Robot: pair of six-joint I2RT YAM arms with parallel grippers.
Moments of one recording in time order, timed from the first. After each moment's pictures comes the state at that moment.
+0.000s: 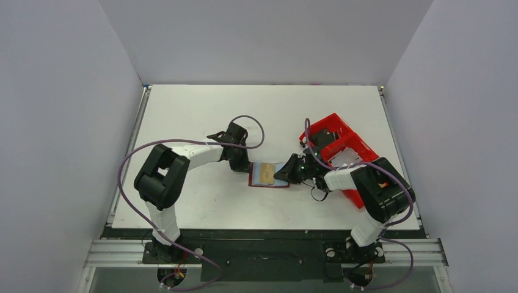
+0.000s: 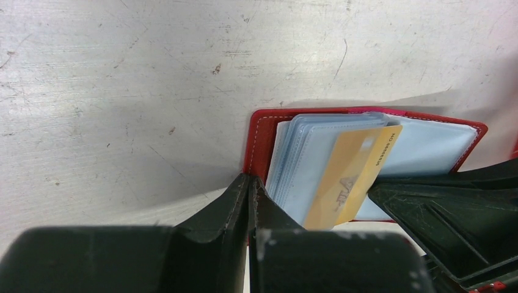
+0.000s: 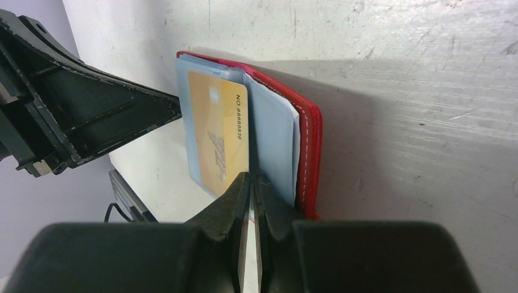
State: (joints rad) left arm -0.57 1.86 1.13 -0.39 0.14 -0.75; right arm 0.47 1.67 0.56 0.41 -0.40 0.93
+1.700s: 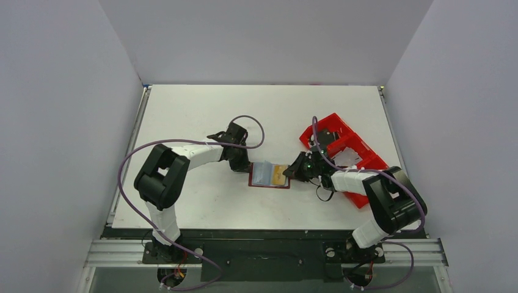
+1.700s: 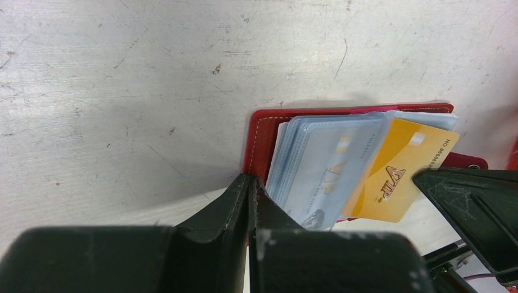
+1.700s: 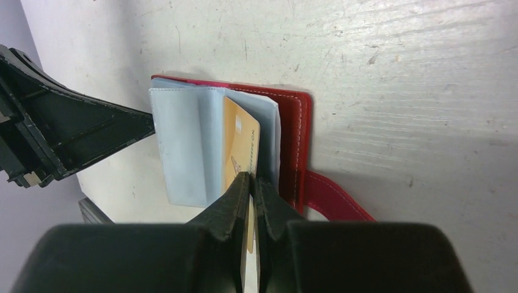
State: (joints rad) left arm -0.57 1.86 1.13 -0.39 0.14 -0.75; right arm 0.42 1.56 0.55 0.27 -0.30 0.85
